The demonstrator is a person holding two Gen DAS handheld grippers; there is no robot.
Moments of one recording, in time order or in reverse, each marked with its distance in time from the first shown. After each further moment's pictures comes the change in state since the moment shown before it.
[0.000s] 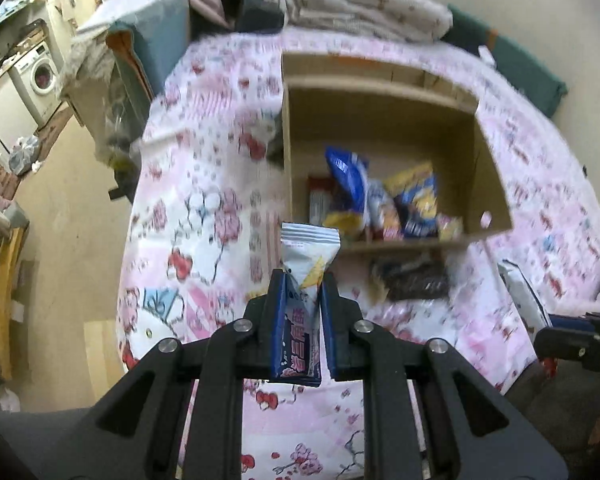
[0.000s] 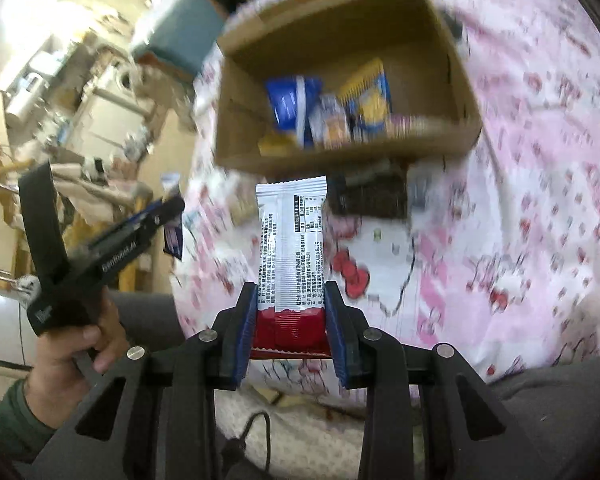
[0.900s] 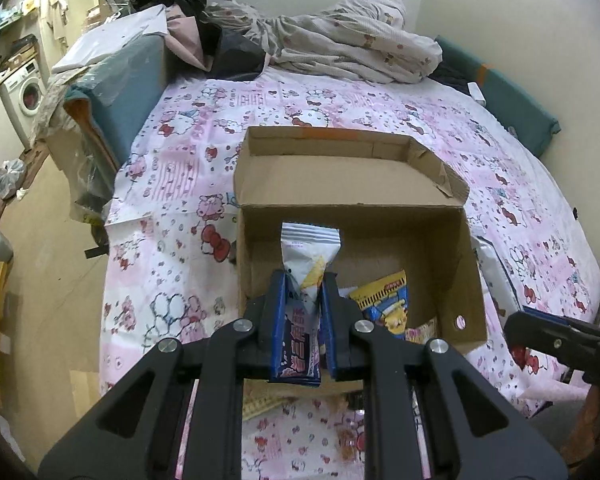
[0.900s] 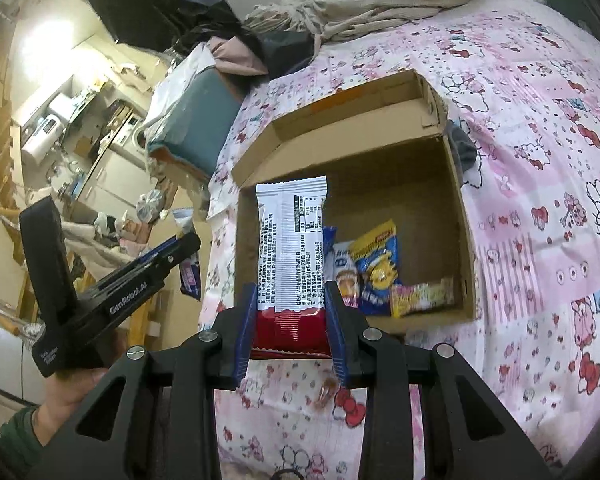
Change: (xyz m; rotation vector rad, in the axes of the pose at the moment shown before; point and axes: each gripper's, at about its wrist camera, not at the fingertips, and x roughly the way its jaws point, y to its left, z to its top) left arm 0.030 -0.031 0.109 0.003 -0.090 -0.056; right arm -0.018 -0.009 0.113 0.011 -0.209 0.019
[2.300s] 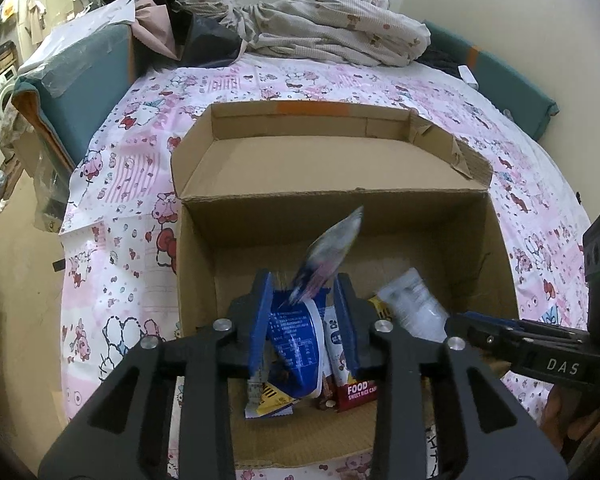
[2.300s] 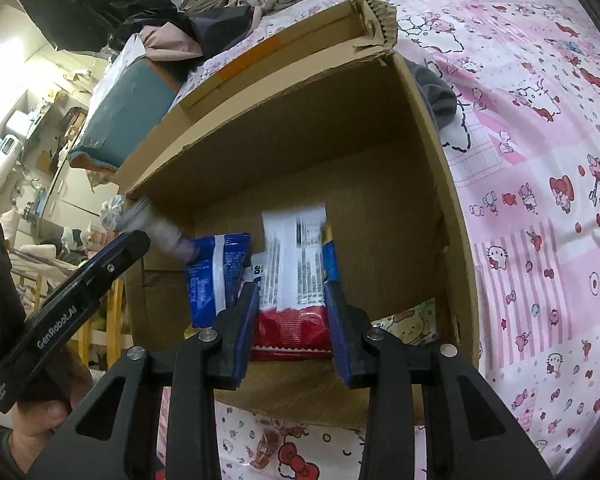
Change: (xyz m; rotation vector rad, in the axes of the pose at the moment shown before) left arm 0.078 -0.011 -0.001 0.045 0.007 -0.041; right arm 0.093 -0.073 0.010 0.099 0.066 -0.087
